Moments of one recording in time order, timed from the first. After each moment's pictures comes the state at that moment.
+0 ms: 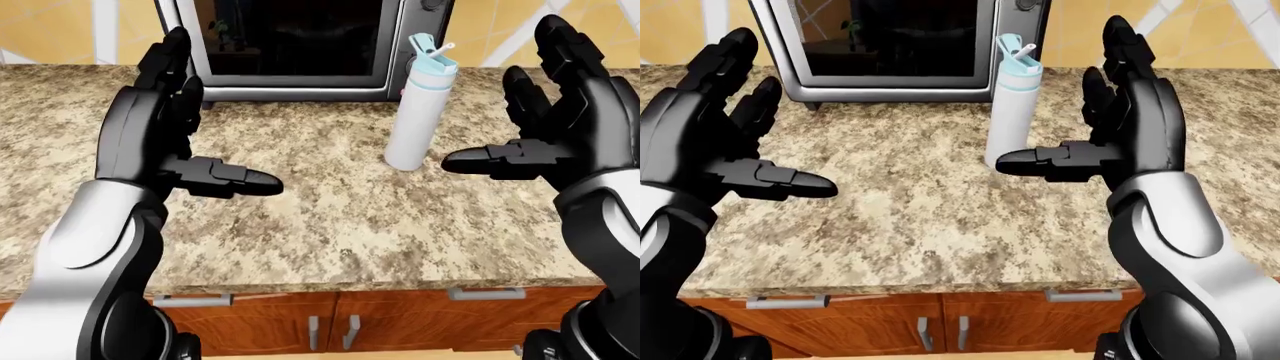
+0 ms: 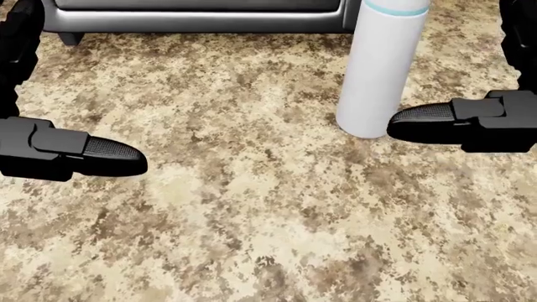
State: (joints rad) left arm -0.68 0.30 0.22 -0.89 -0.12 1.34 -0.09; right arm -0.61 -0.45 -0.37 -0.82 0.65 1.21 -0.34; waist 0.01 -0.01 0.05
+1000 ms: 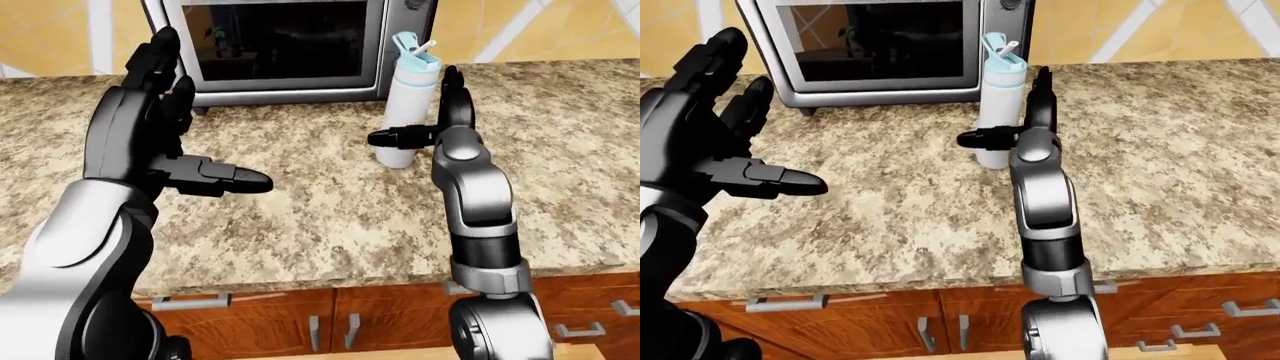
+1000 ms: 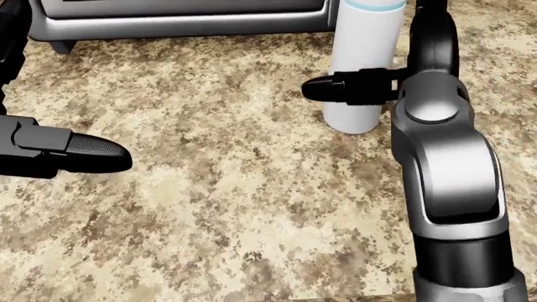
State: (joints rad) left arm -0.65 0.34 0.27 -0.86 -0.22 1.30 -0.05; right arm -0.86 -0.14 -0.08 0.05 -0.13 0.88 -0.24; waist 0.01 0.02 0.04
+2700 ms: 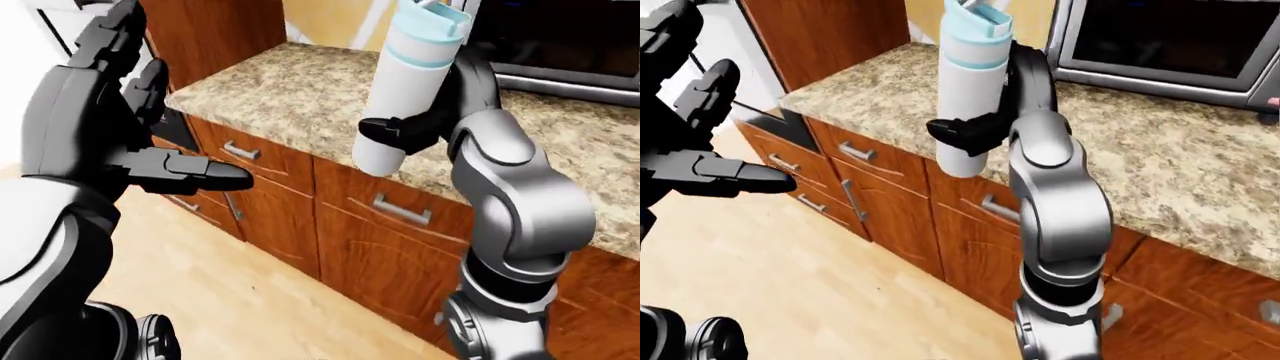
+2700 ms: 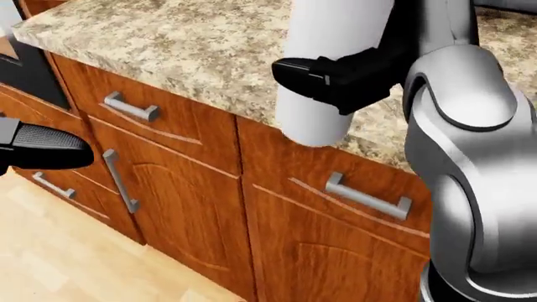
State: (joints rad) left arm -0.76 0.43 0.40 -0.94 -0.41 1.49 0.02; right arm -0.92 -0.12 -0.04 -0.48 -0.06 1.28 -0.09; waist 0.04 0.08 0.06
